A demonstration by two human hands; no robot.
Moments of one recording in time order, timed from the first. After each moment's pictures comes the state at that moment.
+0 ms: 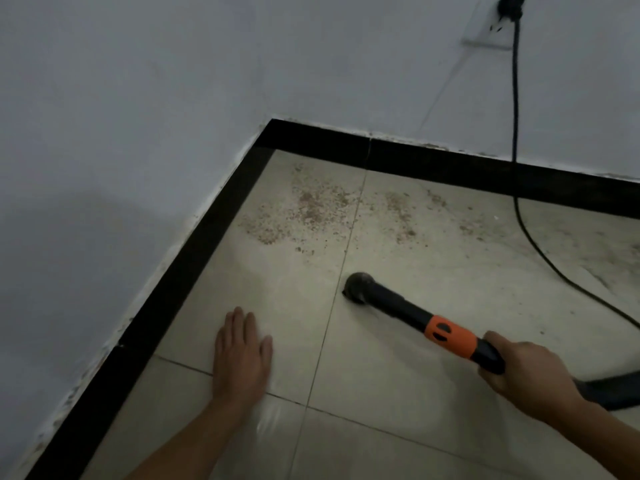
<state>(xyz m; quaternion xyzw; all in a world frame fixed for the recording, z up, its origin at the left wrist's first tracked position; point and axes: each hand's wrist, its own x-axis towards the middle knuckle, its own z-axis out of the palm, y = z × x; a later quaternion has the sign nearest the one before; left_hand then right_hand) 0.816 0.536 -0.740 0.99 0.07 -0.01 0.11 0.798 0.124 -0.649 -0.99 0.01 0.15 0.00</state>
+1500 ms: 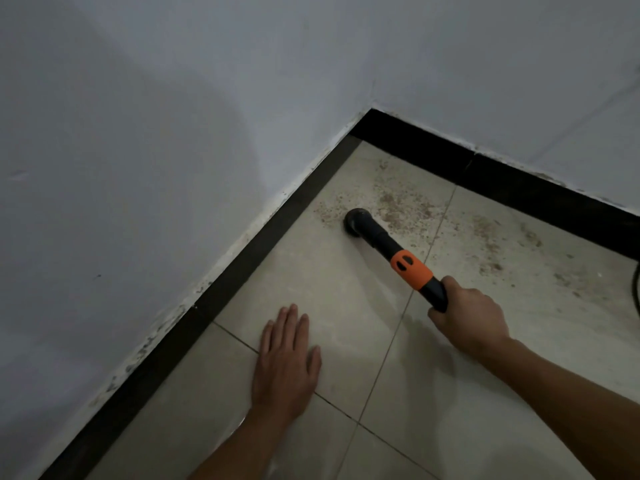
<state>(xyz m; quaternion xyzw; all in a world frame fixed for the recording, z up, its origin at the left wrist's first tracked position) 0.793 0.555 -0.747 0.99 0.07 -0.01 0.12 0.936 0.299 -0.664 -0.99 -0.07 0.08 0.02</state>
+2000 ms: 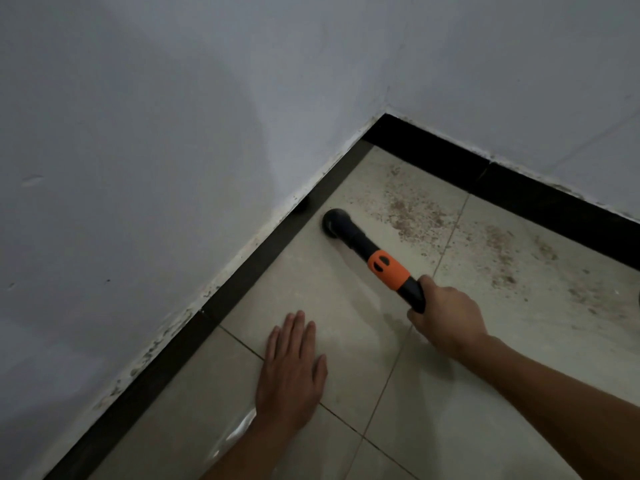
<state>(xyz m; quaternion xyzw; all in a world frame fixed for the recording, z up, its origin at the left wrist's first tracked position) 0.794 0.556 -0.747 0.99 0.07 -0.01 0.12 0.950 0.342 -0.670 -0.99 -0.13 0.08 0.02</state>
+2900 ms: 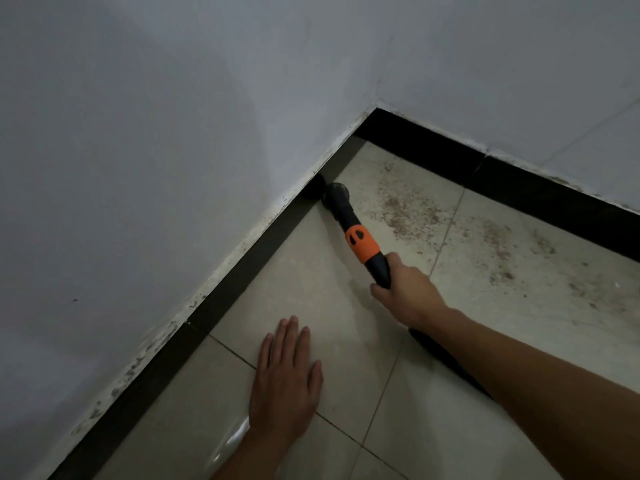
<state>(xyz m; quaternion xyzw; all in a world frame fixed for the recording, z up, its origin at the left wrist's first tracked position) 0.795 0.556 -0.747 0.99 0.07 -0.01 0.12 0.981 0.386 -0.681 -0.96 -0.13 0.16 0.18</state>
